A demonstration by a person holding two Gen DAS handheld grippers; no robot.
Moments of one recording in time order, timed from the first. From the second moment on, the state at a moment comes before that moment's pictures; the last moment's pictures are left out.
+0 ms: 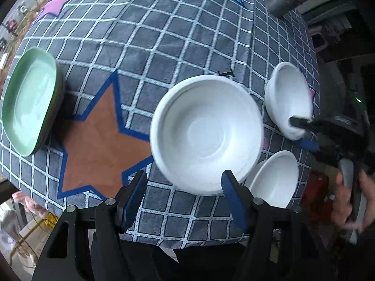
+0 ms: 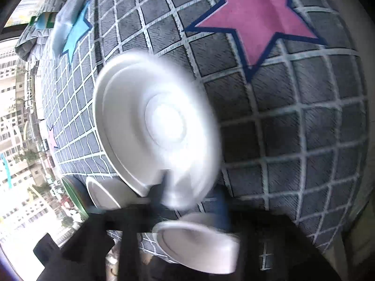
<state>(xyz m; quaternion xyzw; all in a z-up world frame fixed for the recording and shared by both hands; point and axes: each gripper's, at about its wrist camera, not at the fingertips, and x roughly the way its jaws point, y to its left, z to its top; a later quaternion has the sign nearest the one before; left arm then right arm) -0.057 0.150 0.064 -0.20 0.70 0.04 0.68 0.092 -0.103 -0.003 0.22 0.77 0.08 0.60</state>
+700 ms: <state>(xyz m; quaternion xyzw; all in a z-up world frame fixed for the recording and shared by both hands) -0.021 0.076 0.099 0.02 0.69 -0.09 0.72 -0.032 -0.119 0.099 0.12 0.71 0.01 0.70</state>
